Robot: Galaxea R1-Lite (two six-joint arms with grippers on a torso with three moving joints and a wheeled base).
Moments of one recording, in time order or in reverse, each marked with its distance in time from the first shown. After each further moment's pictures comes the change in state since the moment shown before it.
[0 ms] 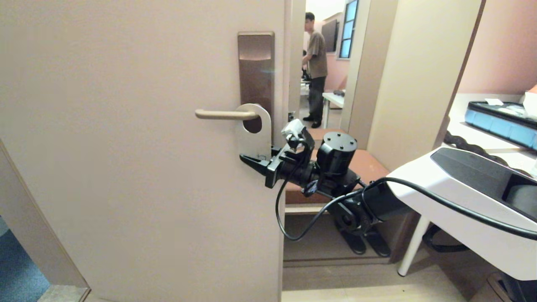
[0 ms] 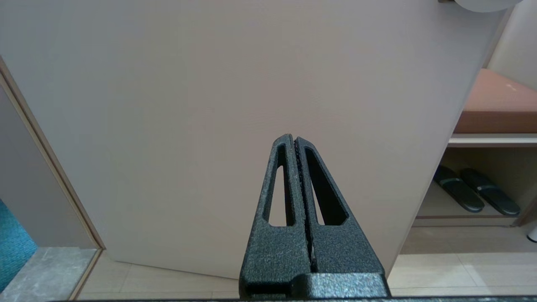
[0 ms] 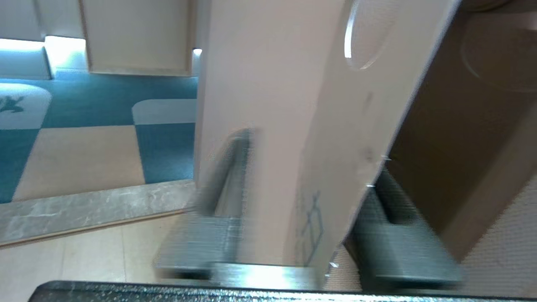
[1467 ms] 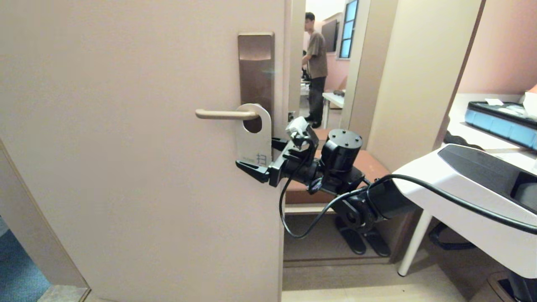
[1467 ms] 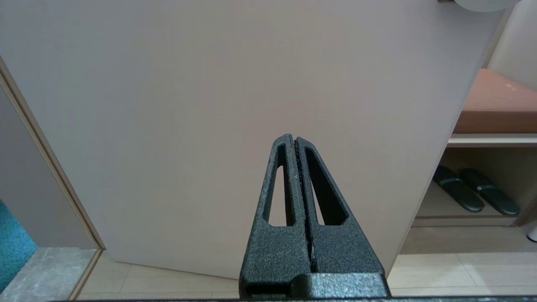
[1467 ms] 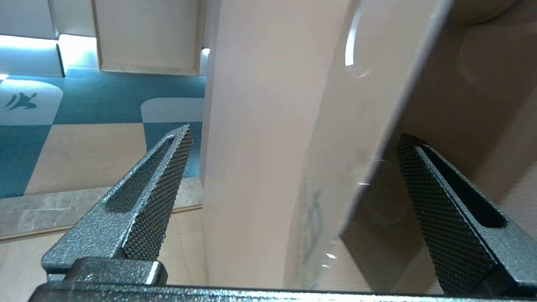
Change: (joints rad) left arm 0.000 0.000 0.000 0.000 0.000 0.000; right arm -0.014 -0.016 0.011 0.005 0.047 0.001
